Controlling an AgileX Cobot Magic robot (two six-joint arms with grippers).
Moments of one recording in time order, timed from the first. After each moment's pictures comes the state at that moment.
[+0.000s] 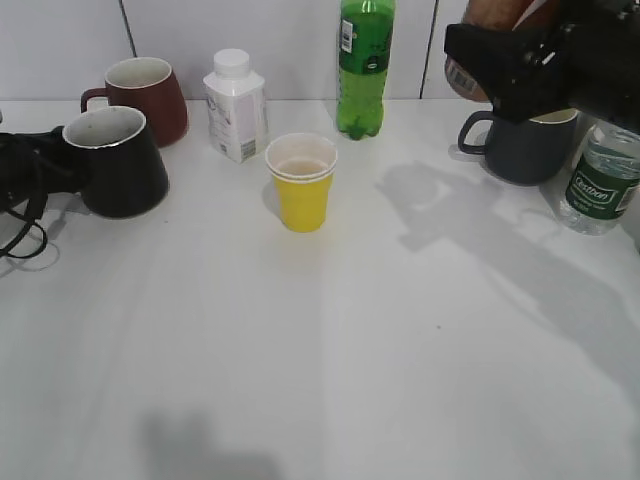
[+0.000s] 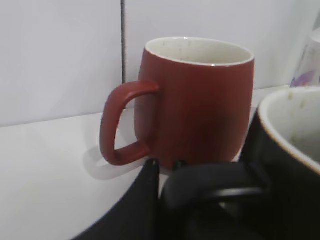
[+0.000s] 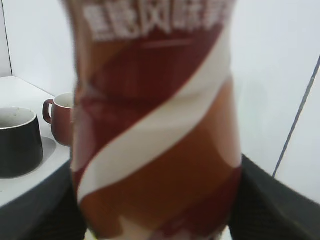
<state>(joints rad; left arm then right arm) 0.14 2.14 -0.88 0.66 -1.16 -0.30 0.23 1.46 -0.66 -0.66 -0.84 0.39</state>
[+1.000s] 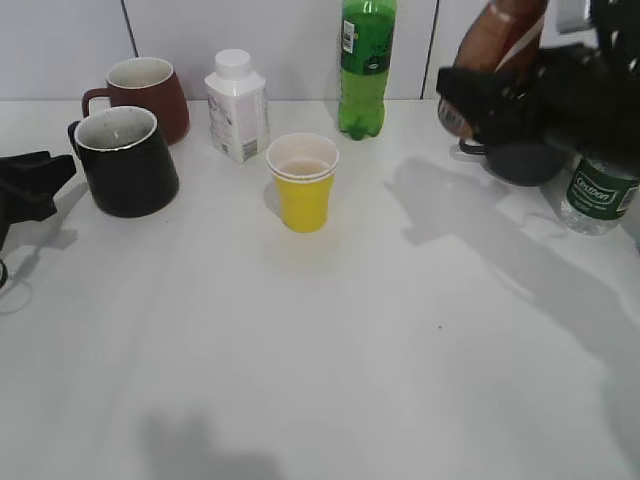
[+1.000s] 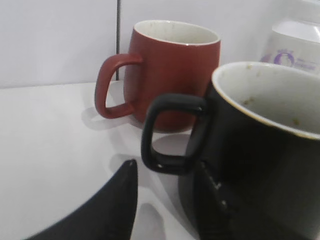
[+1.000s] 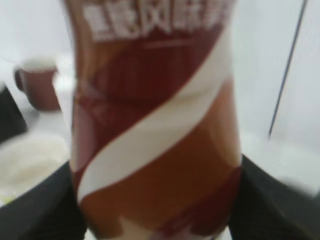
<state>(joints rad) 0.19 1.97 -0.63 0.70 -1.15 -0.32 0.23 1.59 -0.66 -0.57 -0.84 0.39</state>
